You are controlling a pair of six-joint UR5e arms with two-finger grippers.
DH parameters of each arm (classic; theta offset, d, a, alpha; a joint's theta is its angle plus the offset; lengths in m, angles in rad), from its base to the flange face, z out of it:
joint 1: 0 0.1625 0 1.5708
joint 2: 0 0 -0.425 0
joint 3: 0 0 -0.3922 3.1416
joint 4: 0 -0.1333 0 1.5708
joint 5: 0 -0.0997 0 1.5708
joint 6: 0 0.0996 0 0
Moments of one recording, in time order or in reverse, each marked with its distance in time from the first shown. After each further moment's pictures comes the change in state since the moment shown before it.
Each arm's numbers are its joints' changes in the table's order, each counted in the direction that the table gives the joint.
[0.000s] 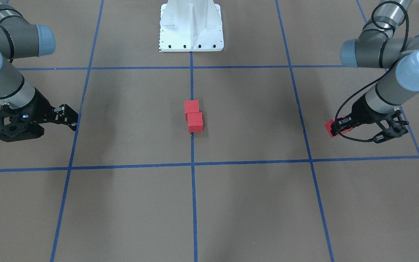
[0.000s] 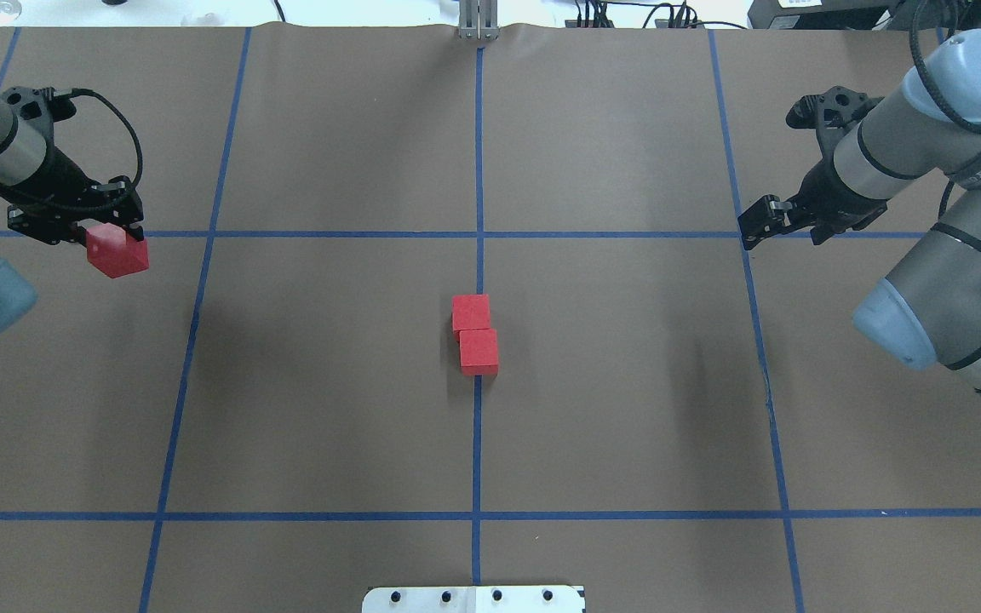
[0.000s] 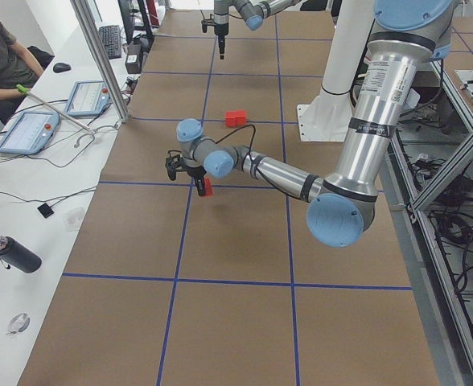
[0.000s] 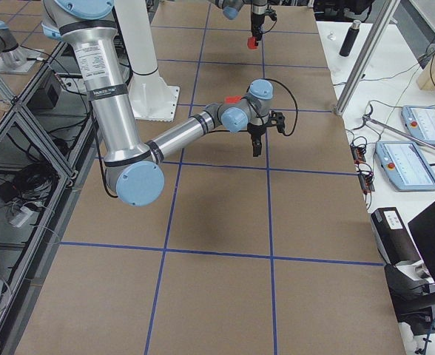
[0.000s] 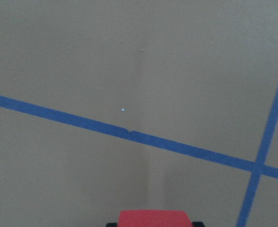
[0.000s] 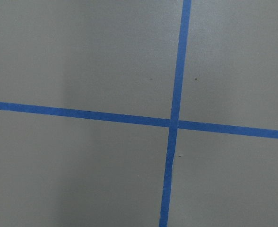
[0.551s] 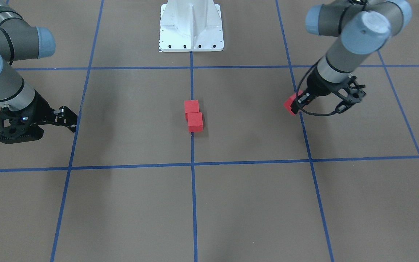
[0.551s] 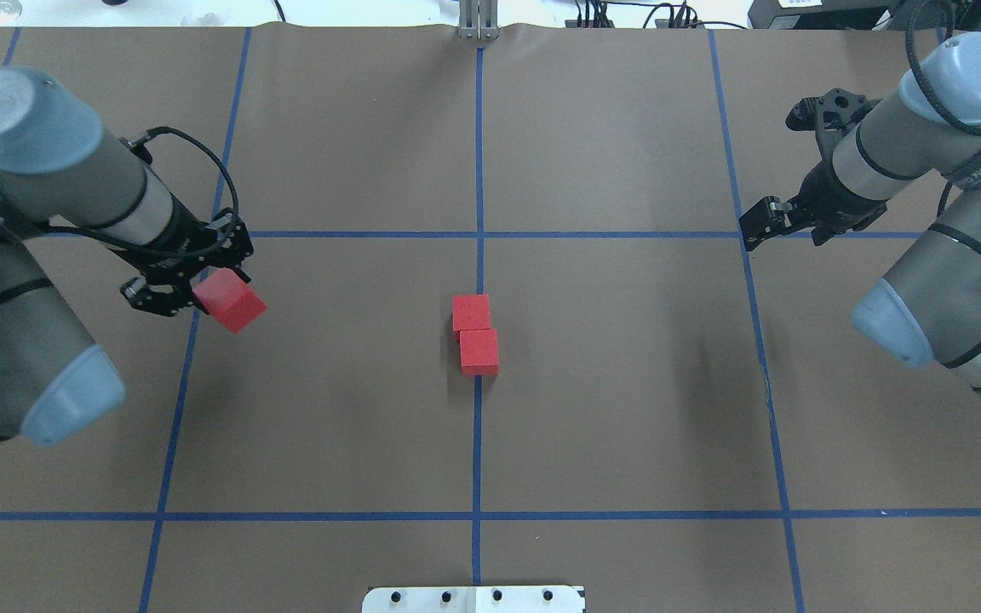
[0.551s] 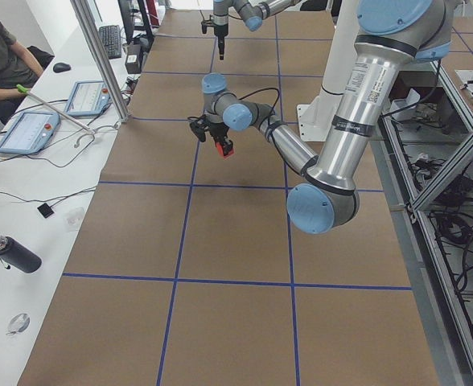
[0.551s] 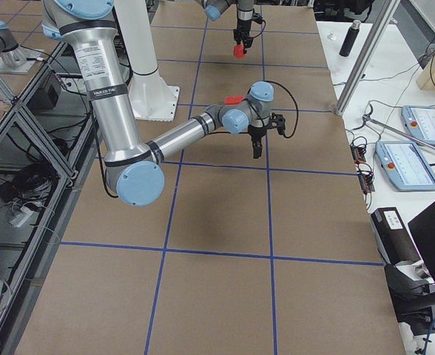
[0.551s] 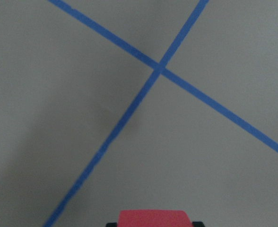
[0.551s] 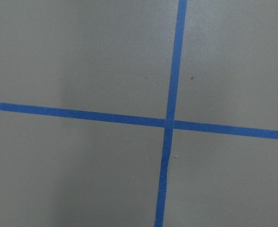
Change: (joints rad) left arm 0.259 -0.105 -0.203 -0.132 -0.156 -0.770; right arm 0.000 0.004 -0.018 -0.004 0.001 -0.004
